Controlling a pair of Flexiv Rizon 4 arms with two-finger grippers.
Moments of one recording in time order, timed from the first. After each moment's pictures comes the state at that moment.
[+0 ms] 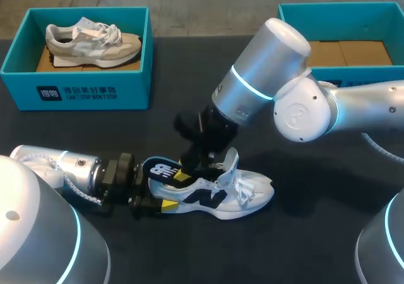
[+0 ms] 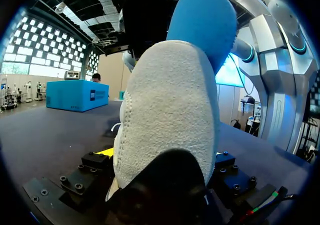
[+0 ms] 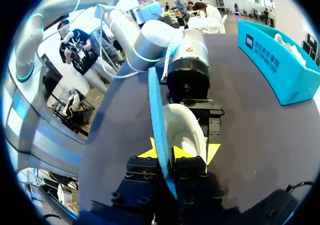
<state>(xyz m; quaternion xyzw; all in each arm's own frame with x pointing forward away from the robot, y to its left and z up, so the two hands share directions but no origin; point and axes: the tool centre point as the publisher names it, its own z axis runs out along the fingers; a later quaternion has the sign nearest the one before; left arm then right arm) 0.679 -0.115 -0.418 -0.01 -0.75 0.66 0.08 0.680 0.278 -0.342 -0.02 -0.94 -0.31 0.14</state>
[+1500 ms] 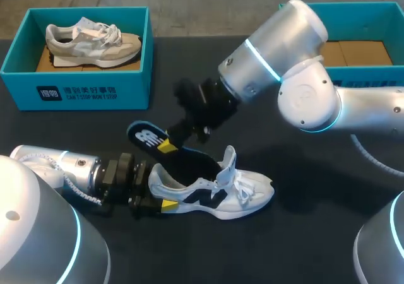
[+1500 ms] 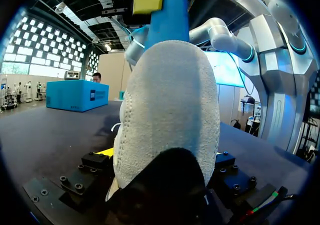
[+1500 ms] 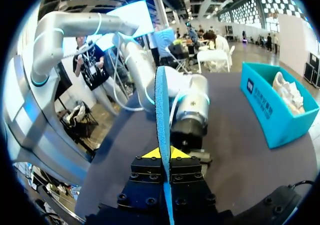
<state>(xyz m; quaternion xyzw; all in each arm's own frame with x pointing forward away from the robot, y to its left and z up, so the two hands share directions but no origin) 0.679 -0.115 -0.418 -0.01 -0.75 0.66 0.08 0.701 0.313 -0.255 0.03 -0.89 -0.43 0.14</state>
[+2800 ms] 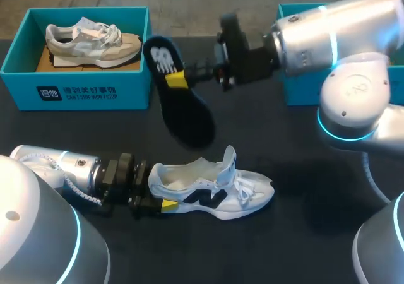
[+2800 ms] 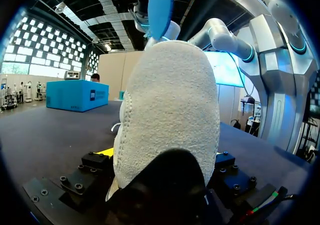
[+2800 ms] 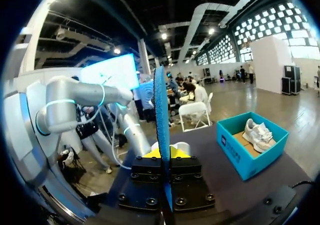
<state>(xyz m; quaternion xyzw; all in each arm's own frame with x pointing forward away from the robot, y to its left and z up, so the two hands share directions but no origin) 0.679 -0.115 -0.418 -0.01 -0.75 0.66 0.08 0.718 0.281 -0.078 -0.08 -0.78 -0.62 0.08</state>
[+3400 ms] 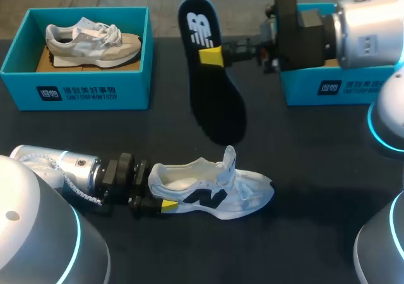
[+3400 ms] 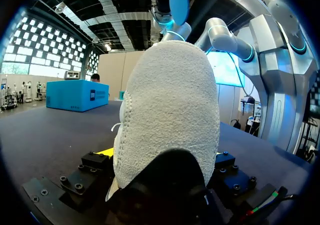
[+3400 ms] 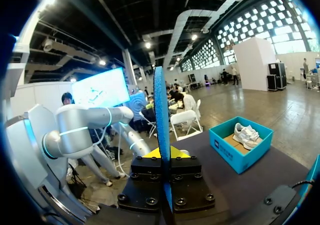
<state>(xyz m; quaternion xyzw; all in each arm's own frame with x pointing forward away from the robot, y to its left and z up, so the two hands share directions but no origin) 0.679 -0.115 -0.418 -0.01 -0.75 0.66 0.08 0.678 0.220 -0.005 -0.14 -0.76 -0.63 0.06</state>
